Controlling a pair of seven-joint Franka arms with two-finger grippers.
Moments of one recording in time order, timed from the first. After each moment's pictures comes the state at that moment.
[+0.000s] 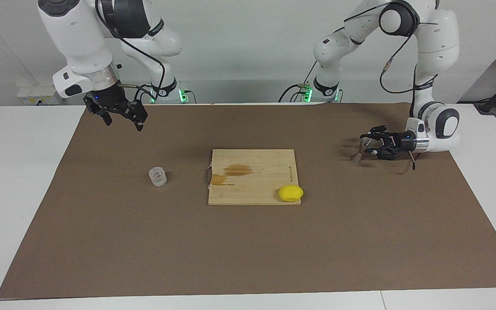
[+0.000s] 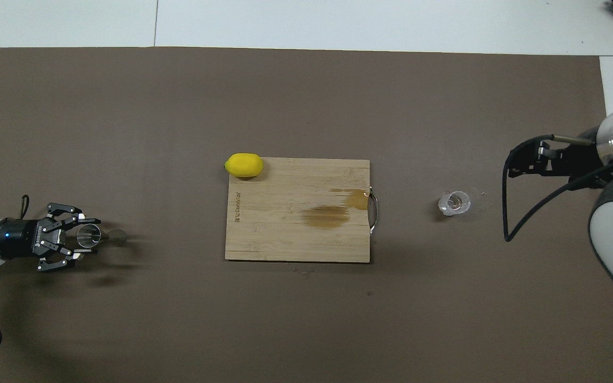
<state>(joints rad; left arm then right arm) 0.51 0.48 0.03 -2.05 -1.09 1.24 2.48 0.04 -0.02 0.04 -1.67 -0.02 1.64 0.32</state>
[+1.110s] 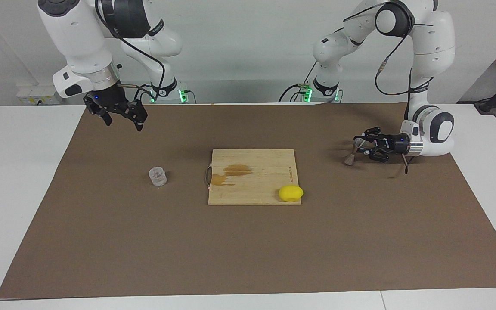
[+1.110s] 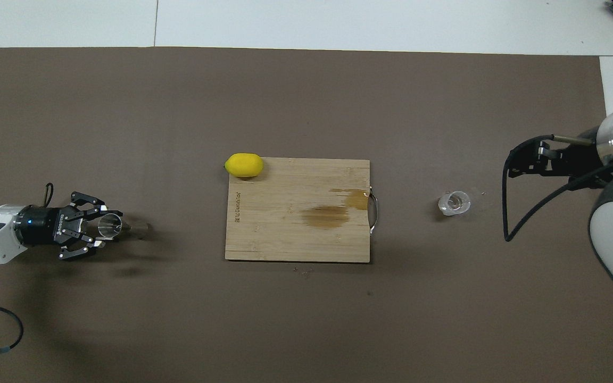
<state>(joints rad) 0.38 0.48 0.03 -2.05 -1.20 1.23 2.42 0.04 -0.02 0.04 -1.67 -0.02 1.64 0.32</state>
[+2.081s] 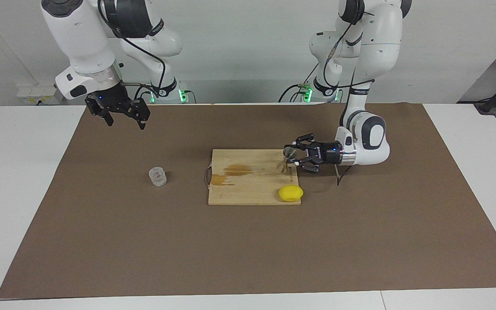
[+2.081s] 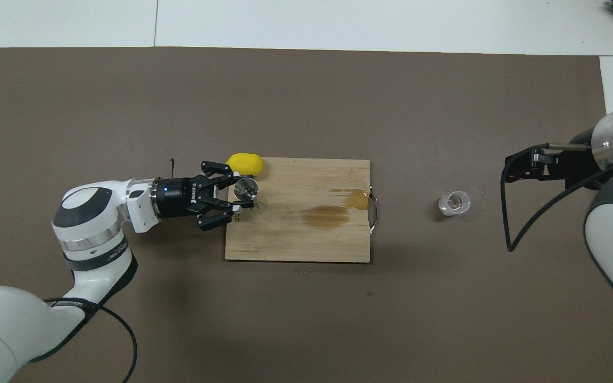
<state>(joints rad) -0.20 0.34 0.02 -2.16 -1.78 1.62 2.22 0.05 -0.02 0.04 -1.67 -0.02 1.63 0.21</state>
